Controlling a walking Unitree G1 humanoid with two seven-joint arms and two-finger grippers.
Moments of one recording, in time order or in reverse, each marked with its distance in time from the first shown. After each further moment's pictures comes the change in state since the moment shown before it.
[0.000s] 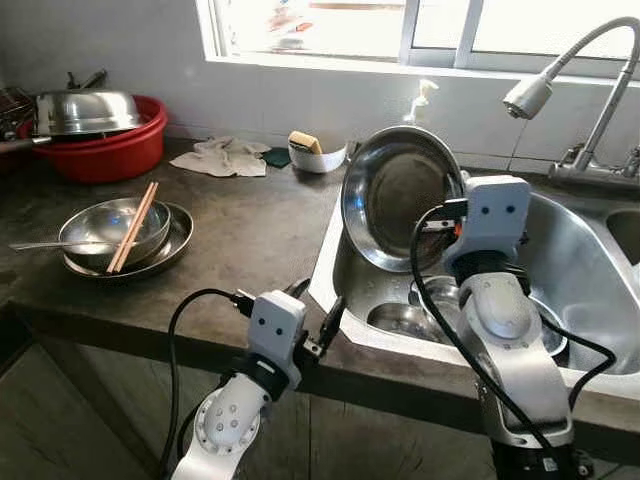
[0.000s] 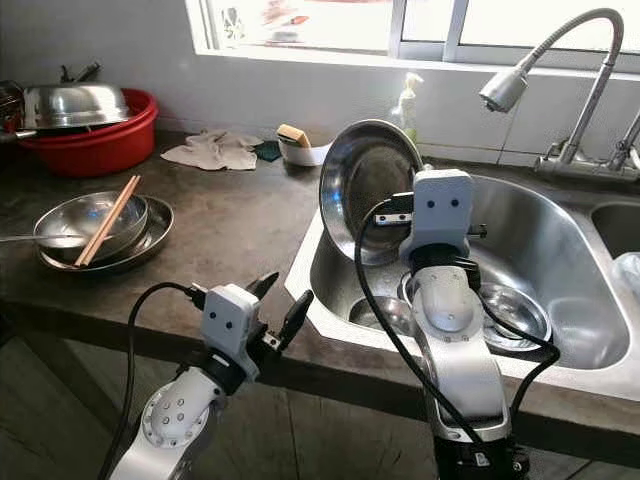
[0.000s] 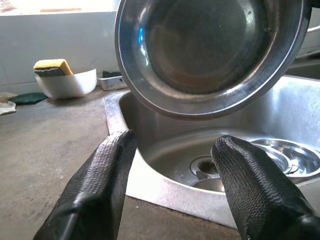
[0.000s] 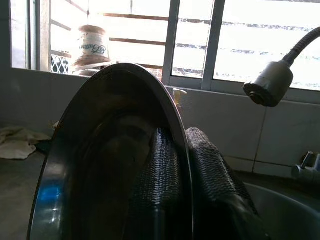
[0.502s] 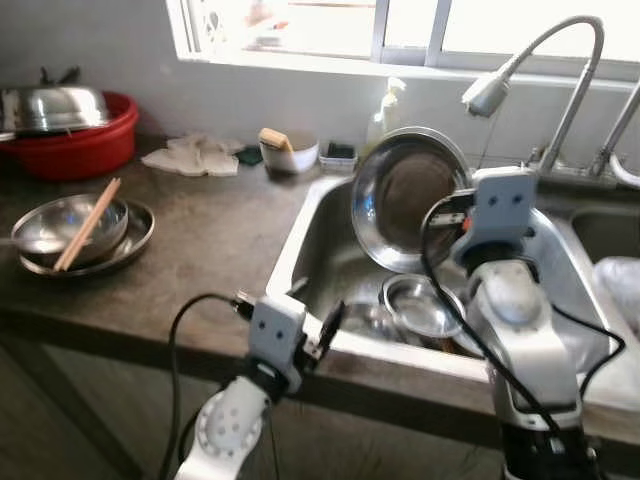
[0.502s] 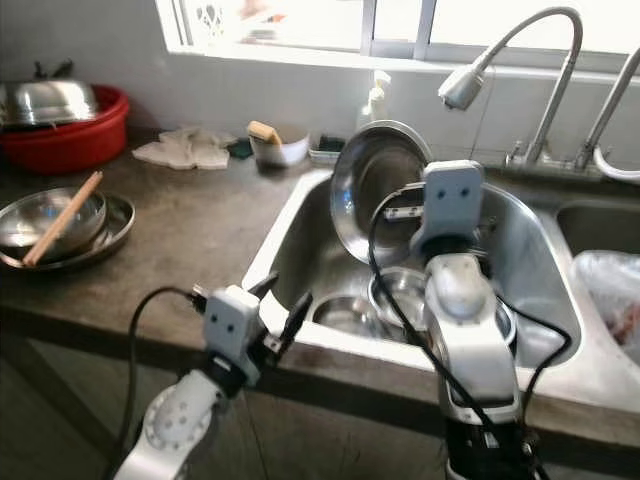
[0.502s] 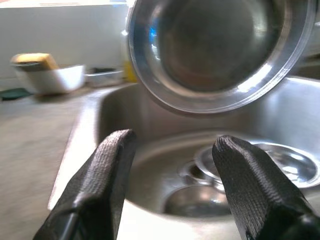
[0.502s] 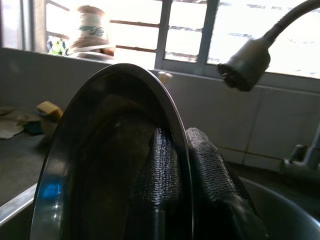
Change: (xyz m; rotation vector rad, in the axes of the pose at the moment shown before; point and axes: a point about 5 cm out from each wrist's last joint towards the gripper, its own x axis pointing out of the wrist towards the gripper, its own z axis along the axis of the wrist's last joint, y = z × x) left arm -0.003 0.006 -0.006 -0.003 0.014 0.047; right arm 0.016 -0.004 -0.003 -0.001 0.070 0.075
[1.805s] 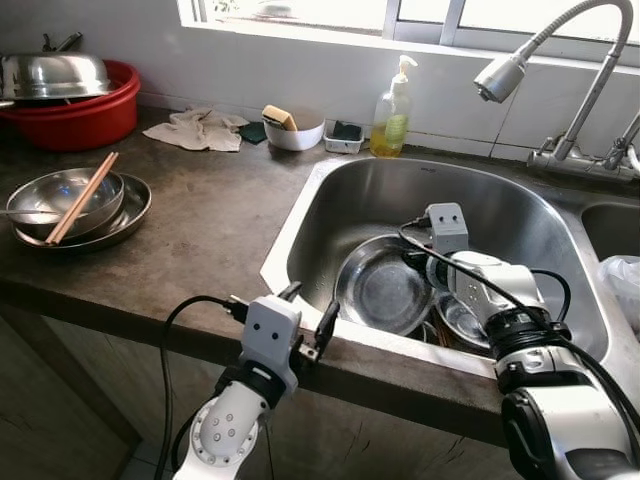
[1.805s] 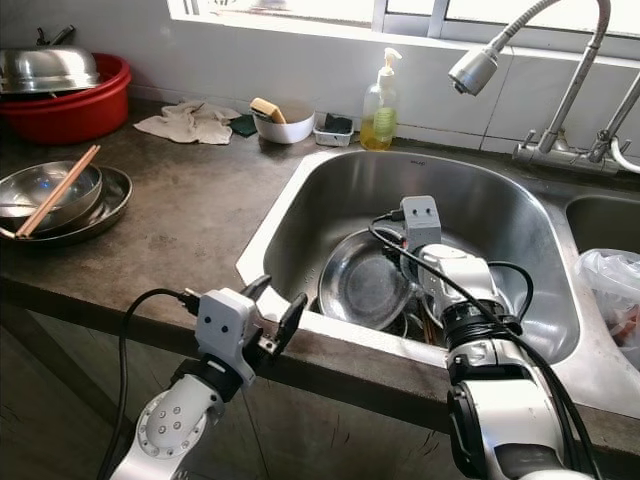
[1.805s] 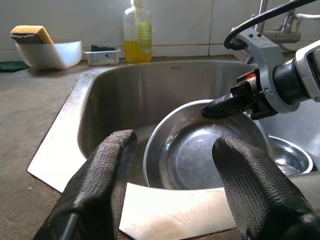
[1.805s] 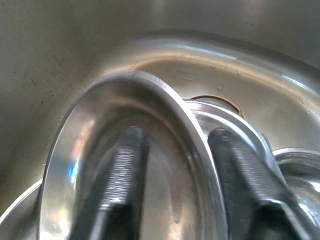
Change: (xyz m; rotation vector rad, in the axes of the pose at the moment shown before) left arm -0.008 -0.011 0.007 -0.020 0.028 -0.003; right arm 0.052 -0.016 -0.107 0.147 0.745 0.199
